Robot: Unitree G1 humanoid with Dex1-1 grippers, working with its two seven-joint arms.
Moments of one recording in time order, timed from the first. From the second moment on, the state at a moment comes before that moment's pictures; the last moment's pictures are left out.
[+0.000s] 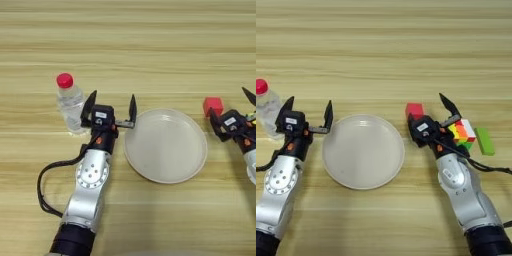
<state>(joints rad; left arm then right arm) -0.05 -0.05 -0.14 0.17 0.04 -0.32 0.04 -0.08 -0.37 0.09 0.17 -0.45 -0.25 -0.09</state>
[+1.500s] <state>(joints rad) -0.05 -0.05 -0.14 0.17 0.04 -0.33 0.03 -0.33 -0.16 -0.08 0.52 0.03 -0.15 0.14</state>
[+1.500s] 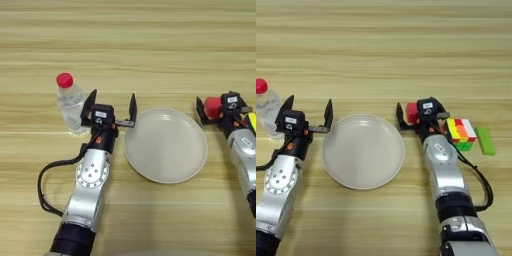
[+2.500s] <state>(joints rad) -0.05 -0.05 -0.14 0.17 0.04 -0.33 0.03 -0.42 -0.16 -0.11 0.73 0.06 -0.16 0.16</state>
